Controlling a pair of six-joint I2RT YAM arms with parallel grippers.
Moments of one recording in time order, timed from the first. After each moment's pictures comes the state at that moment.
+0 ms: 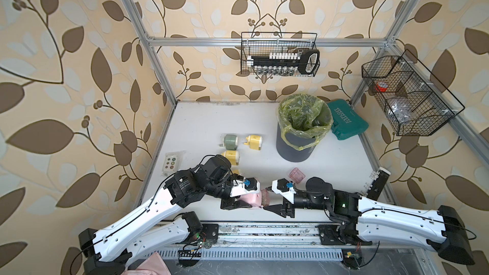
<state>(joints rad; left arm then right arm) -0.86 0.82 0.89 -0.90 0.52 0.52 1.17 0.87 0.49 0.05 -0.16 0.02</state>
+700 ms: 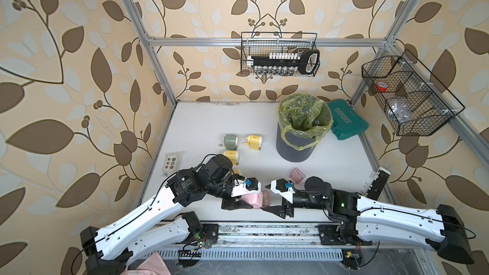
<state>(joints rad) -0.87 0.83 0.89 -0.90 0.54 0.52 1.17 0.89 0.51 0.05 -0.16 0.00</state>
